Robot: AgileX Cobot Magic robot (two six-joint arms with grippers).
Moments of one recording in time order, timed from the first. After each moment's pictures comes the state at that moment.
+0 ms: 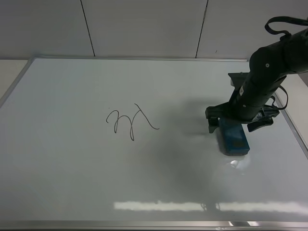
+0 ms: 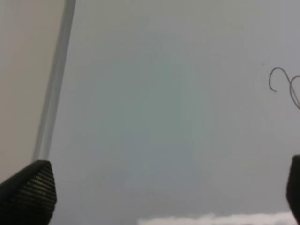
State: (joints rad) left arm 0.05 0.00 -0.50 -0.07 1.06 0.09; right arm 0.36 1.77 -0.87 -0.13 0.59 0.41
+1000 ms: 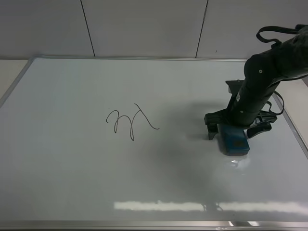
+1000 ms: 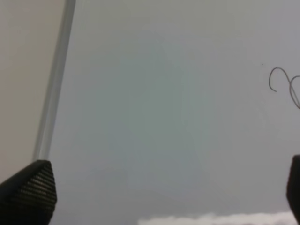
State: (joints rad) left arm 0.05 0.00 -0.50 -0.07 1.06 0.09; right arm 0.36 1.83 -0.87 -0.12 0.60 0.41
